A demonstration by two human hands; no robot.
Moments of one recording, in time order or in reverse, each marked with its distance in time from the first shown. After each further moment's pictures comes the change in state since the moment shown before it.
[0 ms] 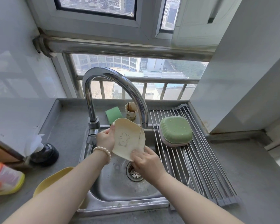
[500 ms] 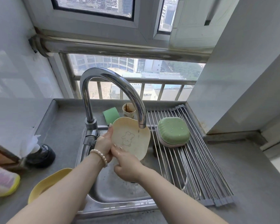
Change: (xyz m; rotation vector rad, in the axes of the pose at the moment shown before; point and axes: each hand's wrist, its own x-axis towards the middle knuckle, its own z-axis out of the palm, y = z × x) left_hand 0.009 -0.015 -0.006 -0.396 -0.235 -0.277; right_hand 0.054 -0.052 -0.042 0.607 -0.555 0.298
